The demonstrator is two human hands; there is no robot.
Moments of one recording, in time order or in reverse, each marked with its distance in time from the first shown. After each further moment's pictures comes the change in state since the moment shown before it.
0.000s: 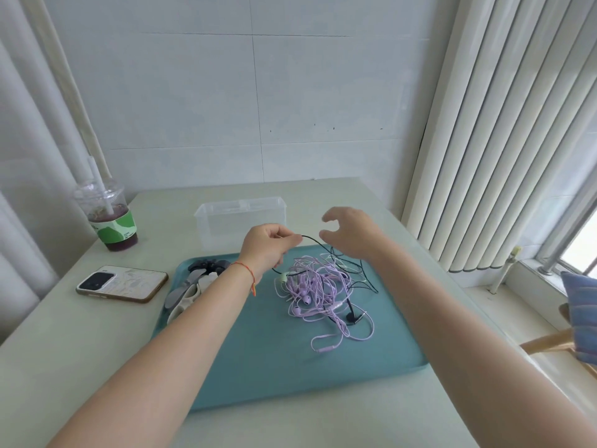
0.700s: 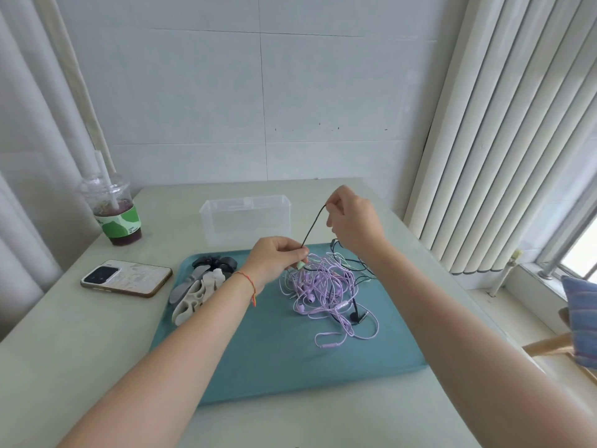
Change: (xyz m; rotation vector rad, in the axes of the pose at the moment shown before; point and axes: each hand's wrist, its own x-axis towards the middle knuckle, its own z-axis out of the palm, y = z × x) left_hand -0.012 -0.017 -0.001 -0.022 -0.149 -0.014; right_hand 0.008 -0.011 0.010 0.314 0.305 -0.009
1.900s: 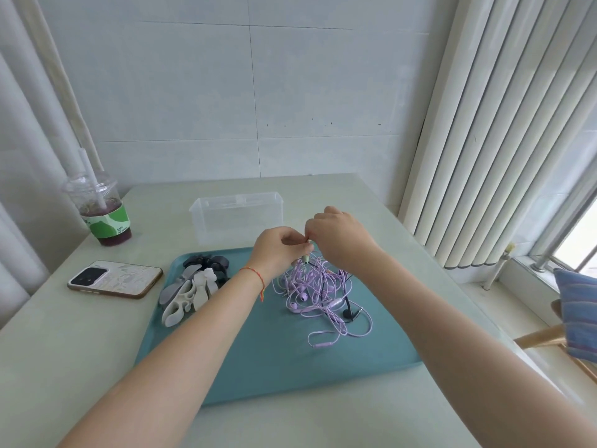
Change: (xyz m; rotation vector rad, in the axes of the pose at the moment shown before) left_hand 0.005 0.015 0.019 0.122 0.043 0.054; right_hand -0.012 0.011 0.007 -0.643 -0.280 -0.455
